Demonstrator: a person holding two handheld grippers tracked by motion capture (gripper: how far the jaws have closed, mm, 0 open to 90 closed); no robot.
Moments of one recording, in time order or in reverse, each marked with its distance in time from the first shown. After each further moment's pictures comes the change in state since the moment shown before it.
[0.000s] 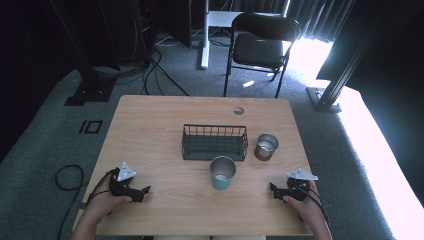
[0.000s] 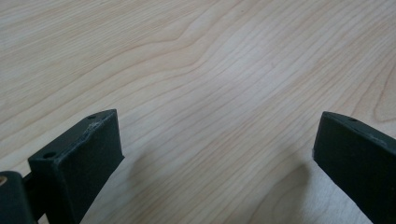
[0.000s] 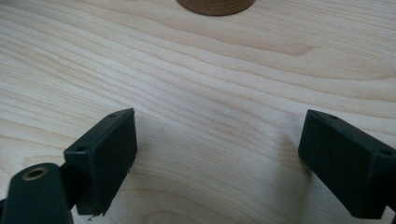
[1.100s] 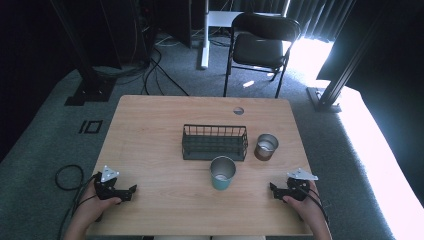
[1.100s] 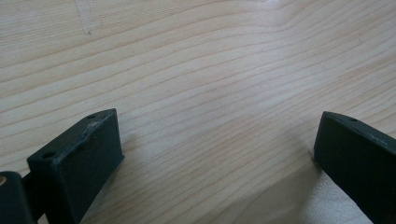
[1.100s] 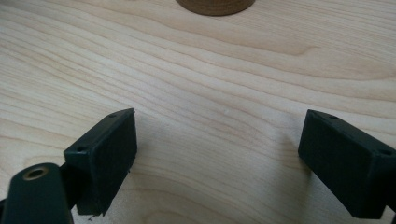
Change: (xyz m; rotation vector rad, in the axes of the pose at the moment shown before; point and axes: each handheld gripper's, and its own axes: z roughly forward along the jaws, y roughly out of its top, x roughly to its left) left arm 0.026 -0.032 -0.016 0.010 0.108 -0.194; right arm 0.000 0.000 0.000 -0.001 0.000 0.000
